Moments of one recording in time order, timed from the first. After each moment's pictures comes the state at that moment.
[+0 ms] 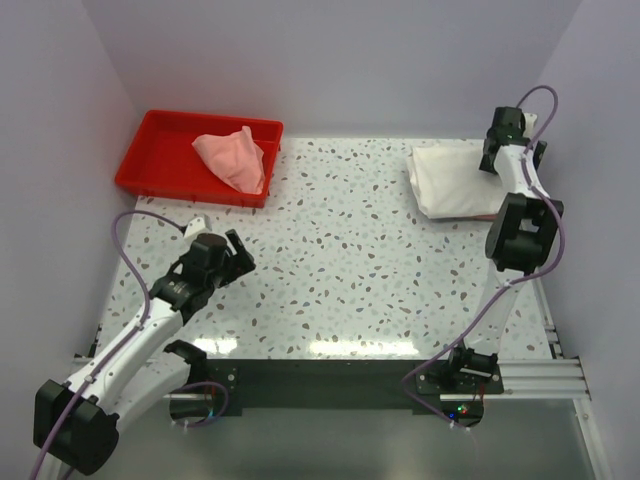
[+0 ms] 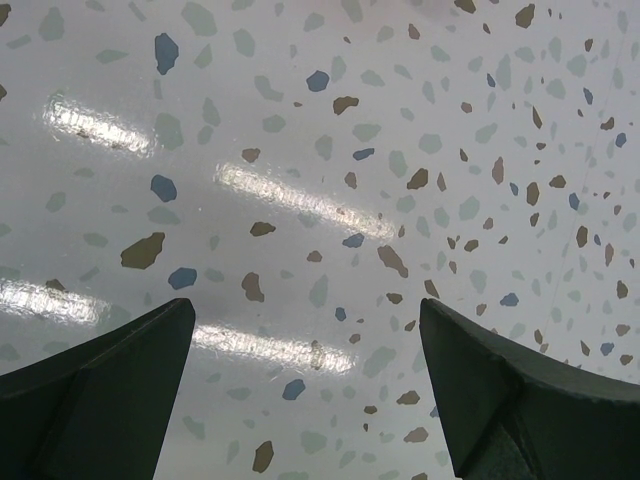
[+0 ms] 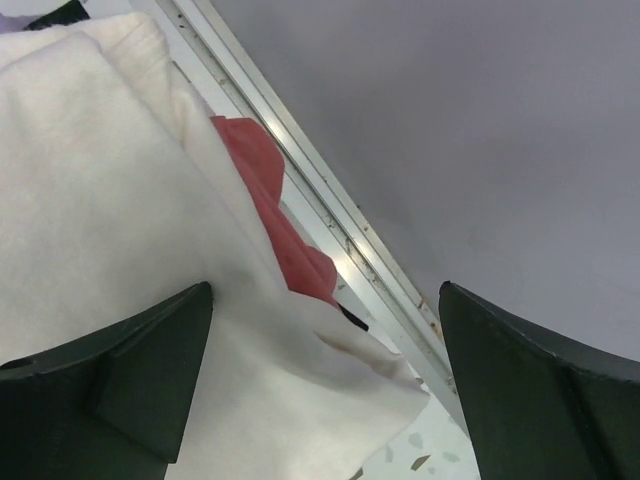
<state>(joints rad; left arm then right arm) -0.41 0.84 0.55 -0.47 -0.30 -0.79 -0.20 2.19 1.93 -0.58 0.62 0.09</state>
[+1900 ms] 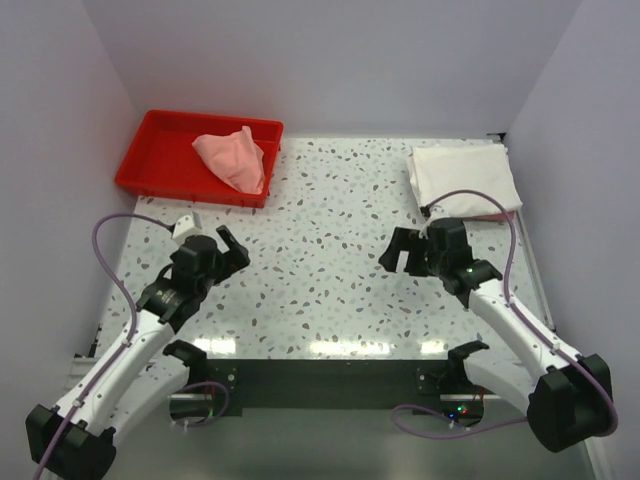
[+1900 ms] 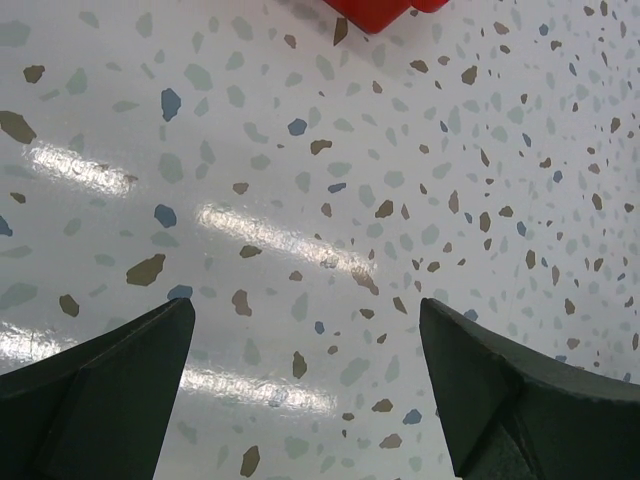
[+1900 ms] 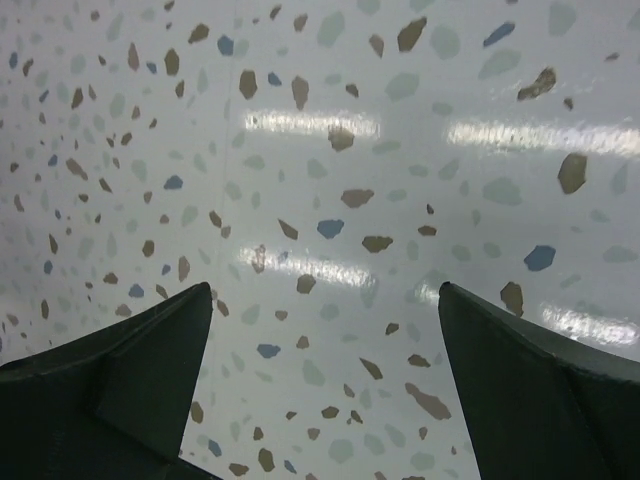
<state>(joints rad) -0.41 0.73 0.58 -0.50 -0.33 -0.78 0.32 1.00 0.67 -0.36 -0.10 0.45</state>
